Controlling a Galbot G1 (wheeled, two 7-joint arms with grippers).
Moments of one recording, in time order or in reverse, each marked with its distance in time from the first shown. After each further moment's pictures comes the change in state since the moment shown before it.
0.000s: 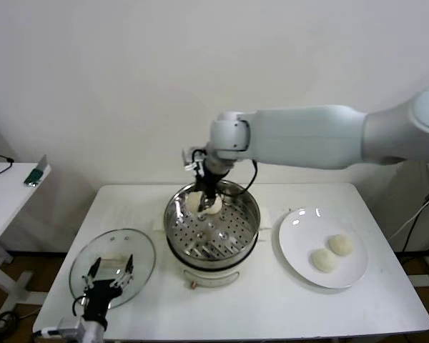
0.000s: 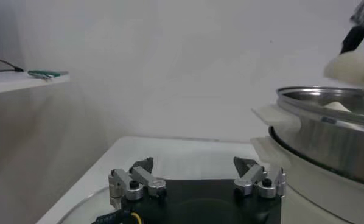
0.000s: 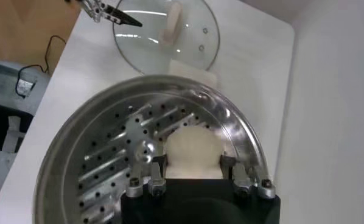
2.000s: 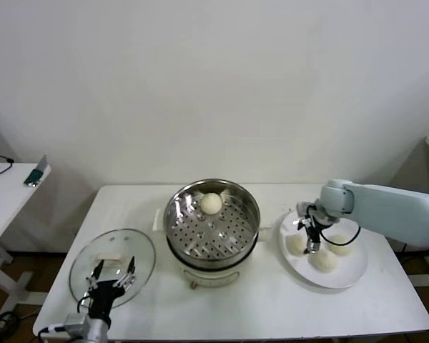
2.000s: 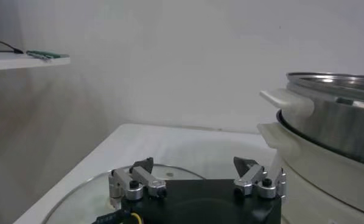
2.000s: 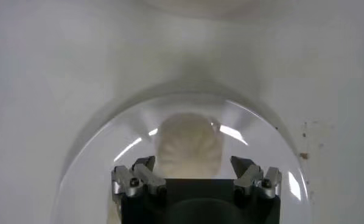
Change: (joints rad) left arm -0.049 -0.023 0.000 0.075 0.001 0.012 0.009; right arm -0.420 -0.574 0.076 -0.098 -0.501 0.129 -0.057
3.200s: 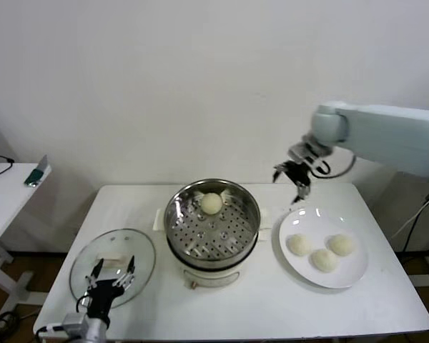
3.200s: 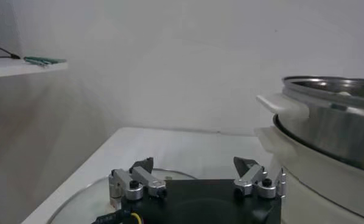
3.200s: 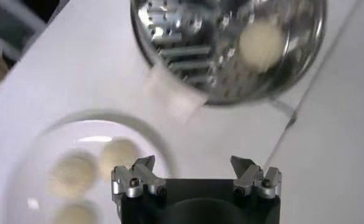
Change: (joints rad) left arm 0.008 0.013 0.003 -0.020 -0.004 0.007 0.001; right arm 0.468 0.013 -0.256 0.107 0.086 0.332 -0.173
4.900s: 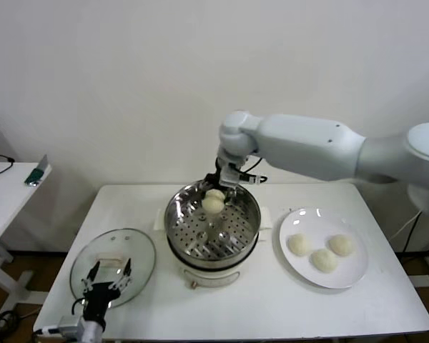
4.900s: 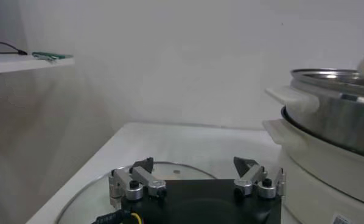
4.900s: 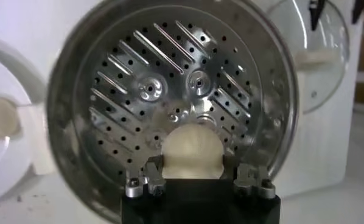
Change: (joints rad) left arm 0.016 0.013 -0.015 0.000 -0.008 0.004 0.002; right arm -0.284 0.497 0.451 -0.192 -0.718 0.580 -0.013
